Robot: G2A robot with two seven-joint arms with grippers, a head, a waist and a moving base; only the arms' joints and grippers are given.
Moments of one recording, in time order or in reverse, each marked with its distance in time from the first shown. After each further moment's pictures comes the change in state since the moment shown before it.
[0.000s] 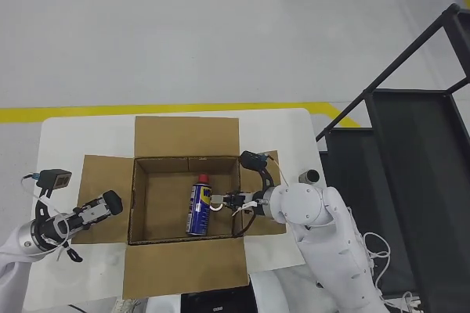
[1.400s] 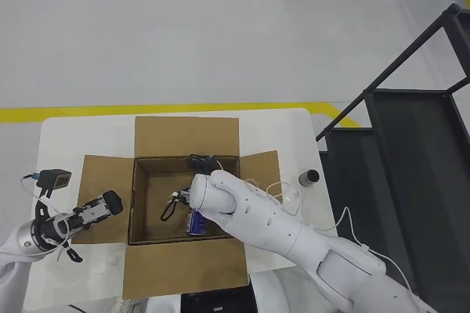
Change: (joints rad) left arm 0.000 0.000 0.000 0.000 0.000 0.000 0.000; right arm 0.580 -0.146 -0.671 0.759 0.309 0.507 -0.482
